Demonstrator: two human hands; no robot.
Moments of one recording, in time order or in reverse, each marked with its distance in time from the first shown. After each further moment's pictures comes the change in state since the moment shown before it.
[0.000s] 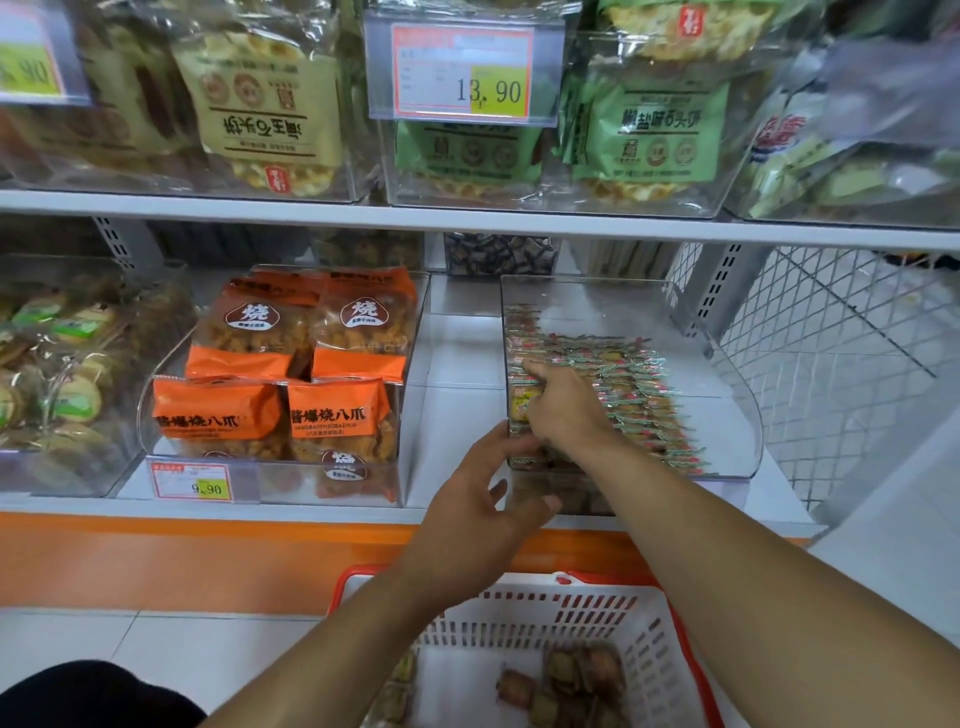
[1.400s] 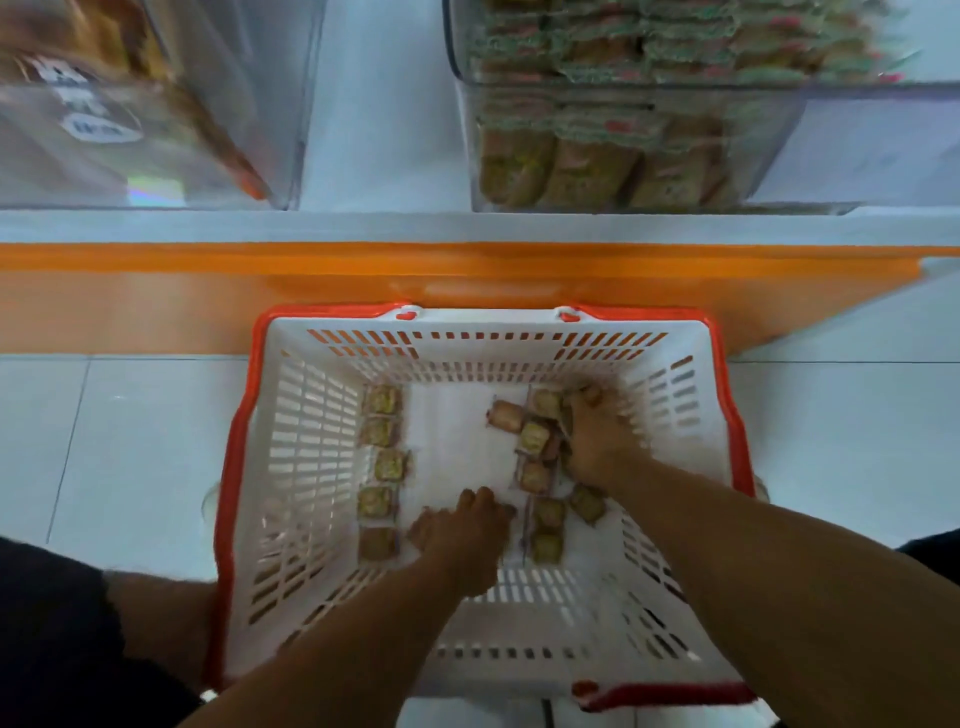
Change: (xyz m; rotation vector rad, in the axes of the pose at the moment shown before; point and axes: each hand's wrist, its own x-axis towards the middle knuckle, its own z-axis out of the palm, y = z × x) left_hand -0.149 -0.314 0.149 0.967 -0.913 -0.554; right_hand -0.173 0.289 0.184 -0.466 -0.683 0.384
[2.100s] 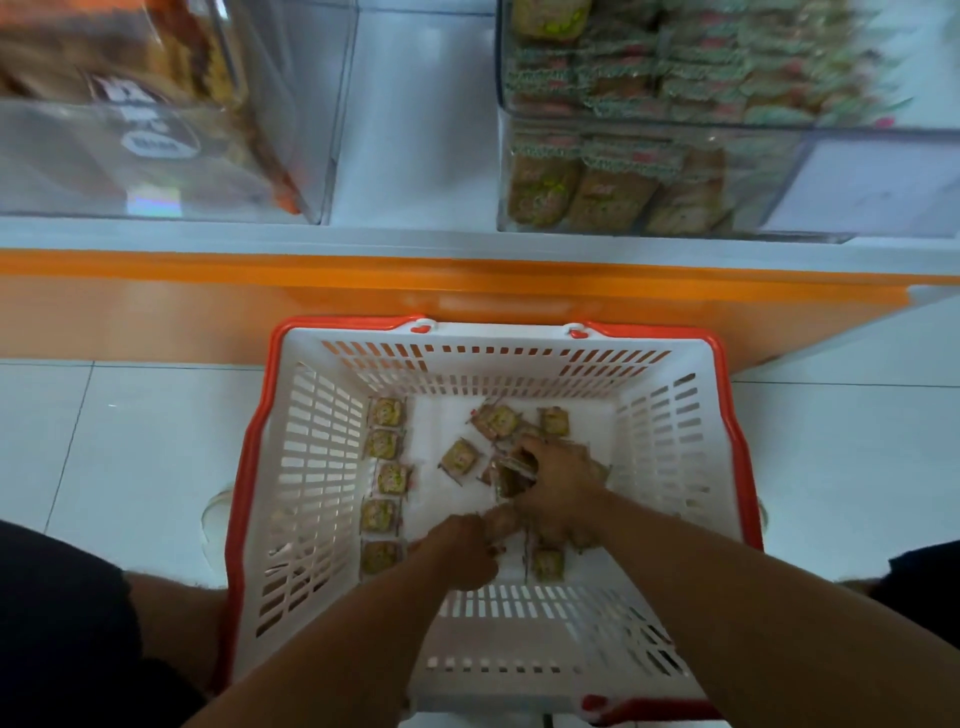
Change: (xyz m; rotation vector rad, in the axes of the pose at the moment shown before) left_hand 0.005 -0.019 -0.006 -0.367 -0.051 -0.150; right_hand -0.020 -0.031 0.027 0.306 -0.105 -0.266
